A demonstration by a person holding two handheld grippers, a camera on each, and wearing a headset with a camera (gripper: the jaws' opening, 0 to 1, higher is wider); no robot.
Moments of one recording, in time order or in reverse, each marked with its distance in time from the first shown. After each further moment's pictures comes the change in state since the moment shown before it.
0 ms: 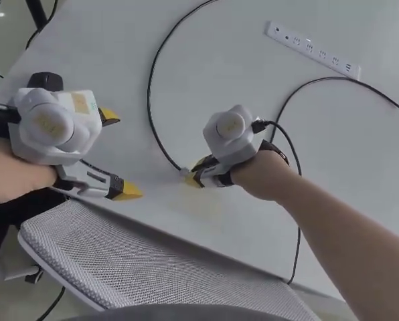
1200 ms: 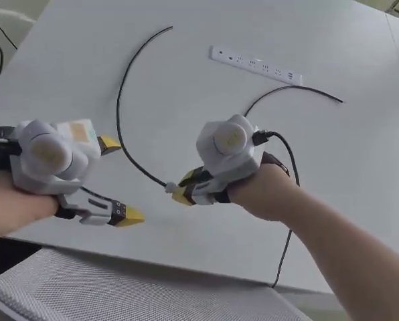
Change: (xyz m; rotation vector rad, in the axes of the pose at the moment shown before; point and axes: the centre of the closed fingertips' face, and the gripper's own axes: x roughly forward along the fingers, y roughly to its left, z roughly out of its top) left arm 0.024 -0.027 0.064 0.107 -0.047 -0.119; right arm -0.092 0.024 0.016 0.022 -0.154 -0.098
